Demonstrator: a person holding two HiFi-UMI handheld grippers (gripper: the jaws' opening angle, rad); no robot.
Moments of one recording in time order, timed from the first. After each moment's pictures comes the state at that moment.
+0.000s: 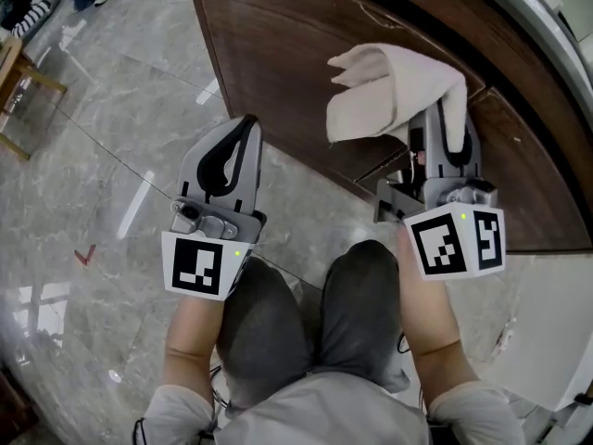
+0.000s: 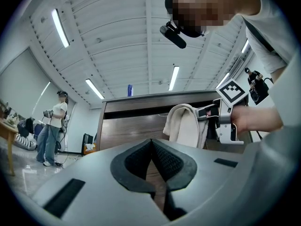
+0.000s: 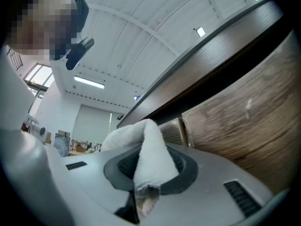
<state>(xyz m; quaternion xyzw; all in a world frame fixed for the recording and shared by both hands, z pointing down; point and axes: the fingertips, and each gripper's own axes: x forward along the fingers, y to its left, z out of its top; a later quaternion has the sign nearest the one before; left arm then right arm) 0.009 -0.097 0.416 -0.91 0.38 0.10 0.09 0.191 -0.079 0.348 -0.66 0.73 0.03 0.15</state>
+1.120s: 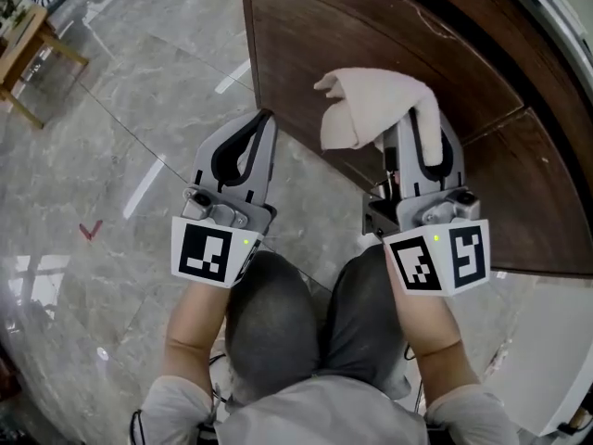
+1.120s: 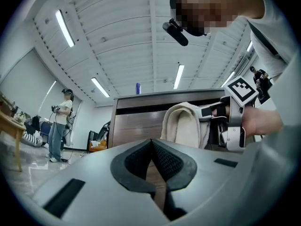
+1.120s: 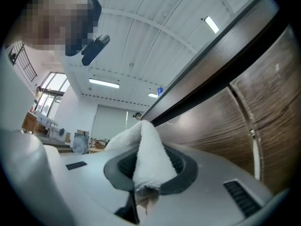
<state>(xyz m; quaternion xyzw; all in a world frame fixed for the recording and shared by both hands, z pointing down) -0.025 -0.104 0.433 -0.90 0.41 0.11 0.08 0.107 -0.088 0.376 -0.59 0.80 0.03 0.13</state>
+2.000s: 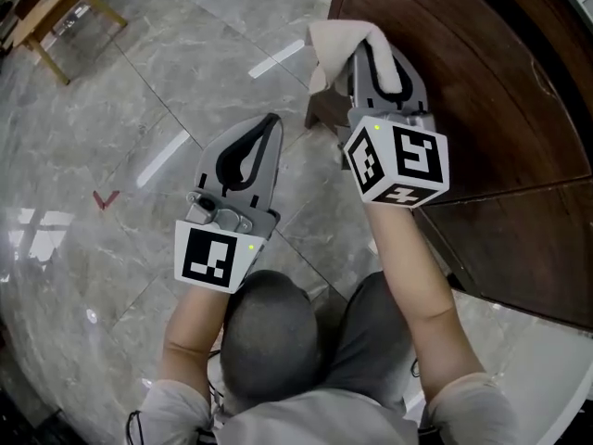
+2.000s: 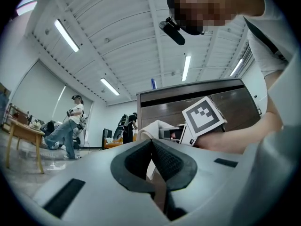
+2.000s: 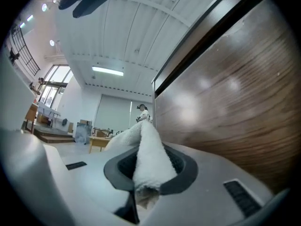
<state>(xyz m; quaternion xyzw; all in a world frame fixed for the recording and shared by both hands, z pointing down) -0.124 -0.125 0.478 -0.87 0.48 0.07 0.07 -0.019 -0.235 0.449 -0.58 0.81 0.03 0.07</state>
